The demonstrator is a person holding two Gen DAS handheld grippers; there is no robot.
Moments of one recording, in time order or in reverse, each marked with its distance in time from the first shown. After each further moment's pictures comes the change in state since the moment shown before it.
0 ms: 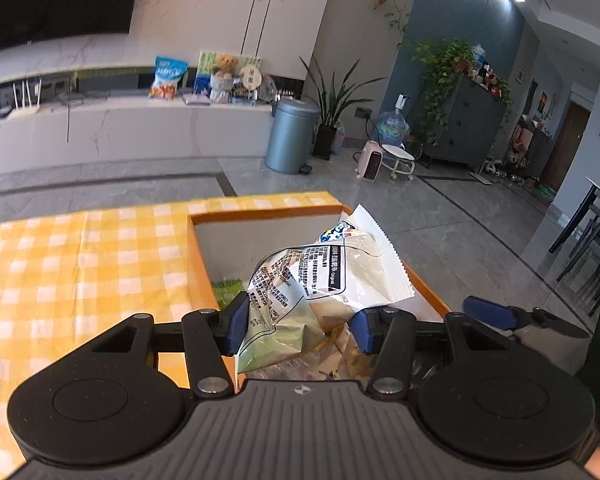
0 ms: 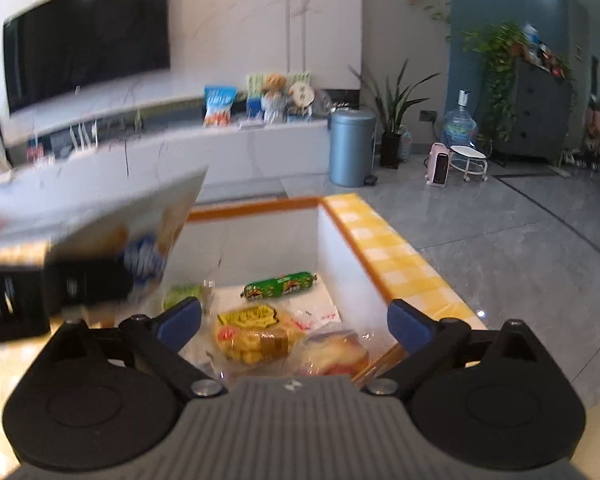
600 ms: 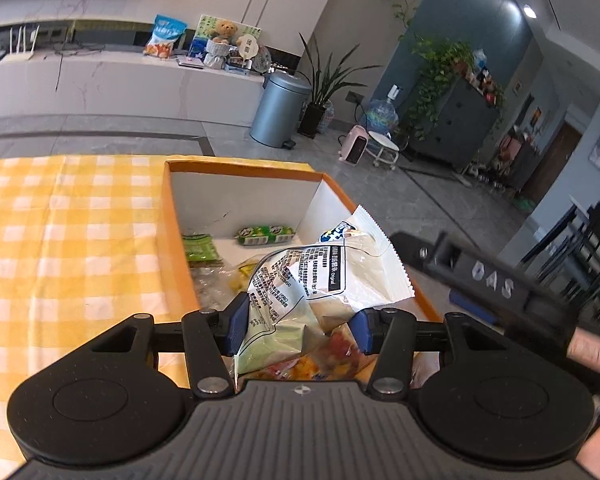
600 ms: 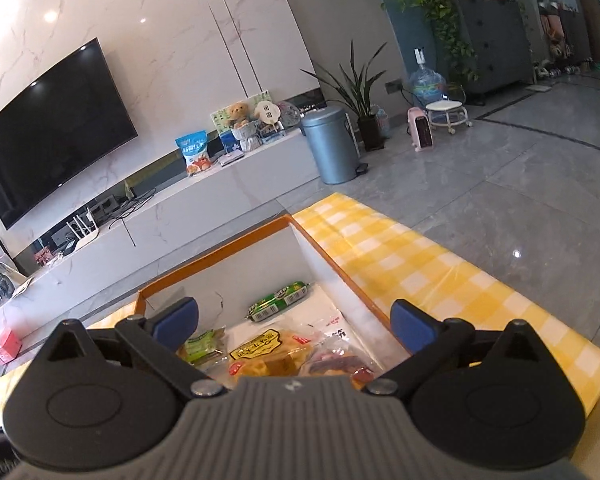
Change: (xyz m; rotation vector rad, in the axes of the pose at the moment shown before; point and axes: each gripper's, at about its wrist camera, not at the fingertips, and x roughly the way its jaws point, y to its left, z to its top) left arm 0.010 0.001 -0.013 -0.123 0.055 -0.082; right arm -0.013 -0.039 0.004 0.307 -0.043 0.072
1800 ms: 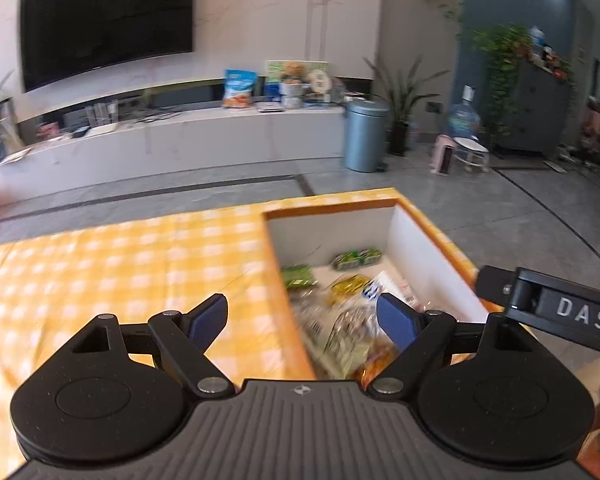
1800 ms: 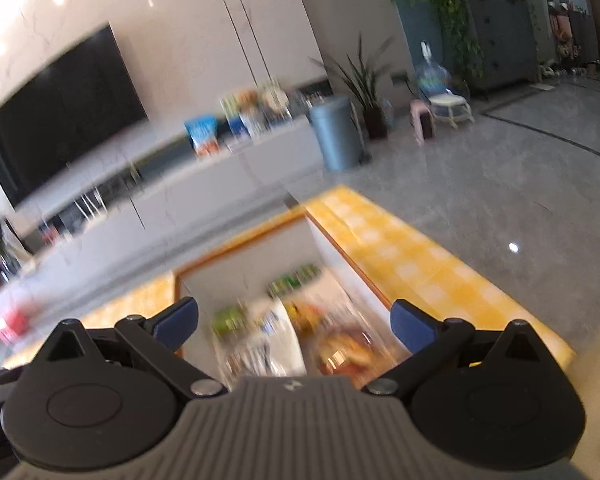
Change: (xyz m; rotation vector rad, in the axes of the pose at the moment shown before) left arm -0.075 -0.056 -0.016 0.132 -0.083 0.390; right arm -0.083 0.021 0.015 -0.075 0.085 -0.034
